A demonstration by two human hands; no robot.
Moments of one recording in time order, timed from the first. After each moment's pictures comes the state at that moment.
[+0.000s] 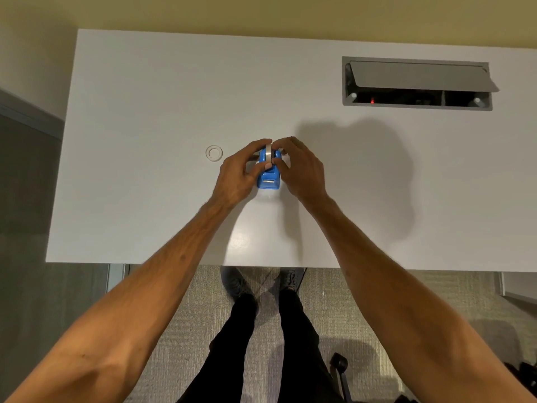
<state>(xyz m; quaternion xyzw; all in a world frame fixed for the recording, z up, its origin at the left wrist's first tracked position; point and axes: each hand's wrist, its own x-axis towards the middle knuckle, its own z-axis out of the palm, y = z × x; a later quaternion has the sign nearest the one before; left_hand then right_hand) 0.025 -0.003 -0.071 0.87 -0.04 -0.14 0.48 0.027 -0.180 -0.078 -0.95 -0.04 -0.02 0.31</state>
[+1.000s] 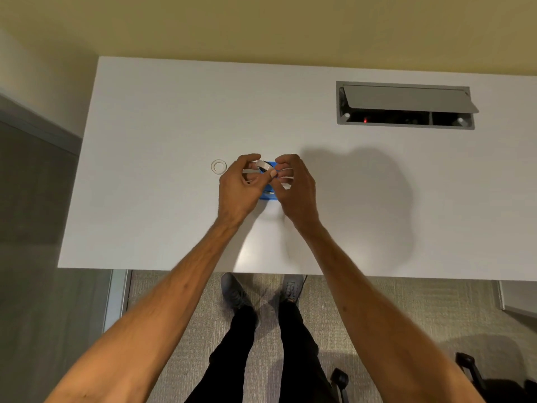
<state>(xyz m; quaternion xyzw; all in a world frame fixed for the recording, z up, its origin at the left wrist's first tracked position) 0.003 -0.017 -0.039 0.83 0.11 -0.04 0.54 -0.004 -0.163 -0.052 -0.85 0.05 -0.04 0.52</state>
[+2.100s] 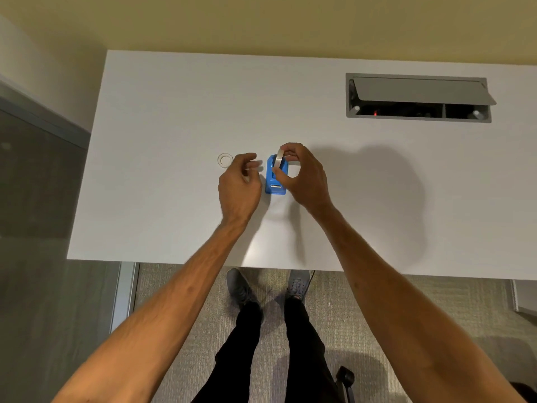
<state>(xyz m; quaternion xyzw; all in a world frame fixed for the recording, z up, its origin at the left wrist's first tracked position) -0.014 -0.014 -0.029 0.85 0.18 -0.02 0.49 0.014 -0.177 -0.064 -0.89 -0.01 -0.02 0.45</state>
